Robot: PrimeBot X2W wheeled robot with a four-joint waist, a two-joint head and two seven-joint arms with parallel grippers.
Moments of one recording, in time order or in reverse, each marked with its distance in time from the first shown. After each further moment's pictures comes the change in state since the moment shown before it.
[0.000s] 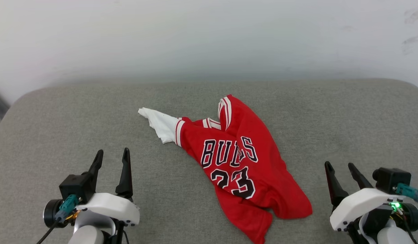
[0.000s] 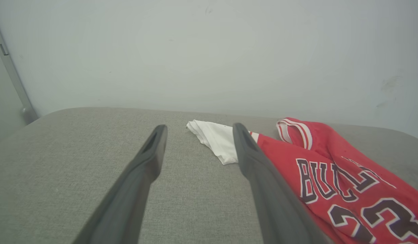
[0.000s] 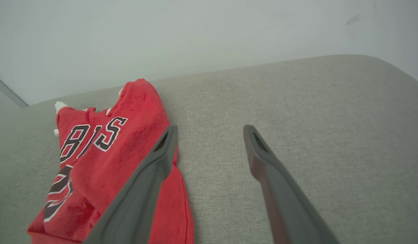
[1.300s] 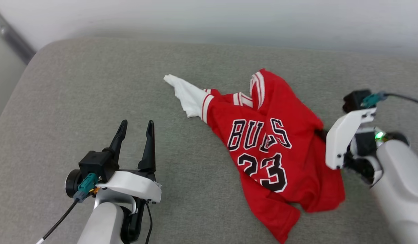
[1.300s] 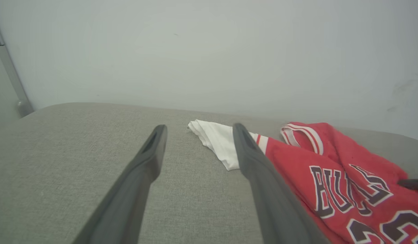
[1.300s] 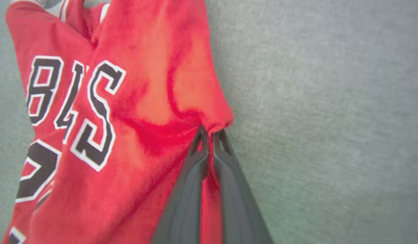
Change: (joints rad) left arm -0.109 -0.150 0.063 -0.009 0.143 -0.119 0.000; right arm -0.528 -0.217 0.371 0.438 0.310 0.000 0.477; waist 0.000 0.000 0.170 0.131
